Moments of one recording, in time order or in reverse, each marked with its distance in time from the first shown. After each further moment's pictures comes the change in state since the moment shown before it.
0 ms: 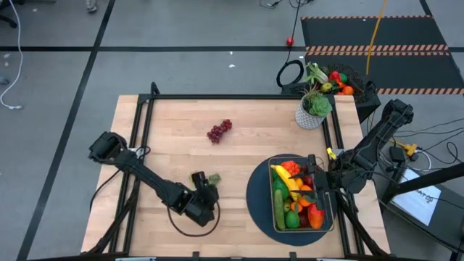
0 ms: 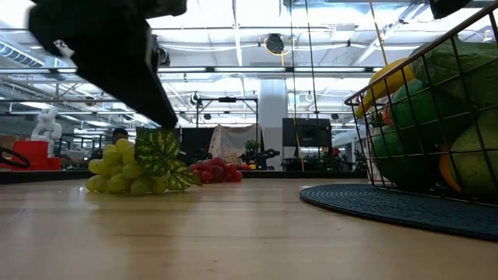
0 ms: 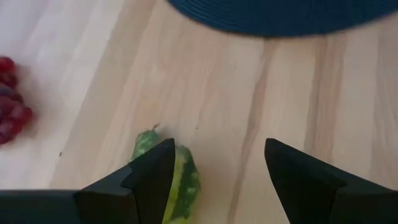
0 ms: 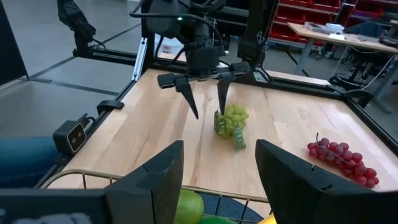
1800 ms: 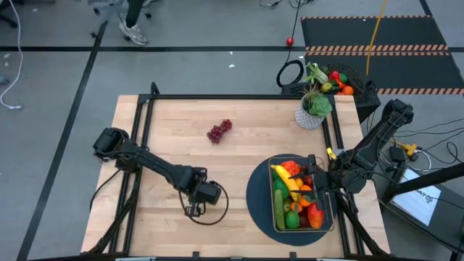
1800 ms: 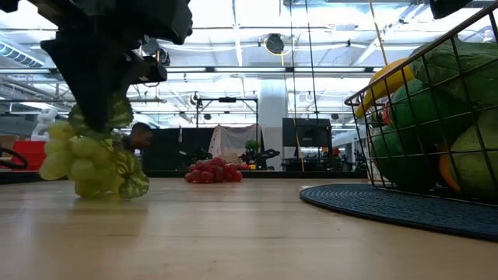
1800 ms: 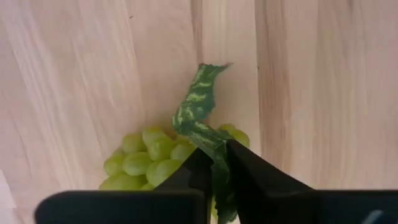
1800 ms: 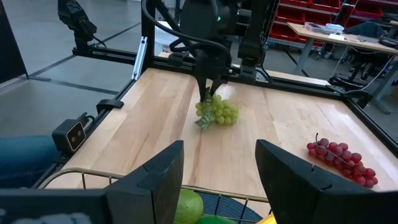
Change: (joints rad) left arm 0.171 0.000 0.167 -0.446 0.610 0.343; right arm 0.000 0.000 0.000 -0.003 0.000 -0.004
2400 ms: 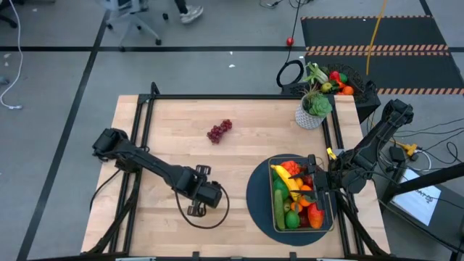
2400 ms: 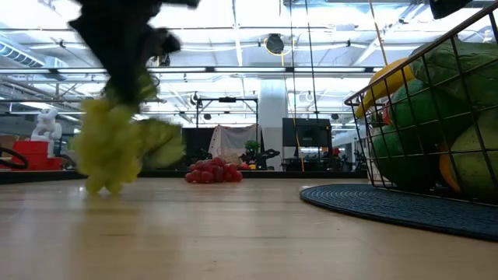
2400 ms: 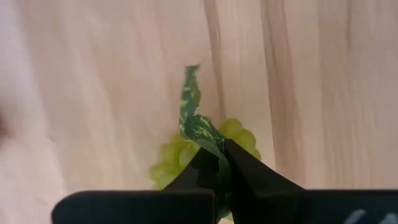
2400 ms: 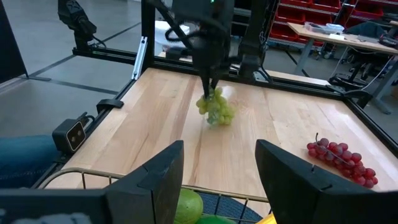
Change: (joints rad) left arm -0.022 0.000 0.089 -0.041 -0.132 0.030; right arm 0.000 0.000 0.000 0.000 0.000 0.000
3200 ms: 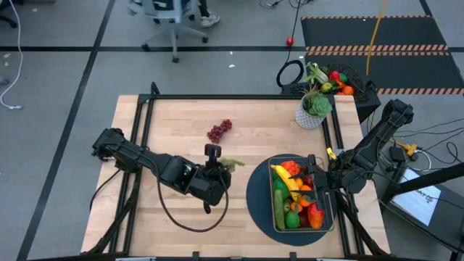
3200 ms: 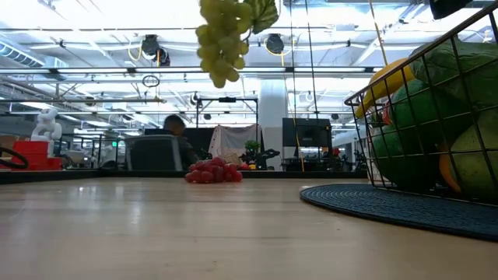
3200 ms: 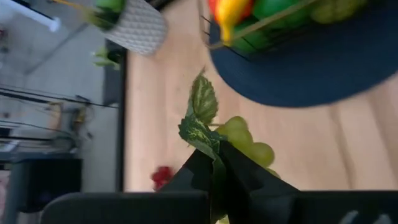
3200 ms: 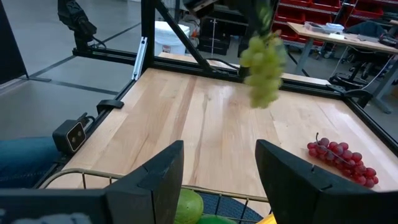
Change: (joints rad) left arm -0.006 0.000 0.412 -0.065 -0.558 0.281; right arm 0.000 0.000 0.000 0.000 0.000 0.004
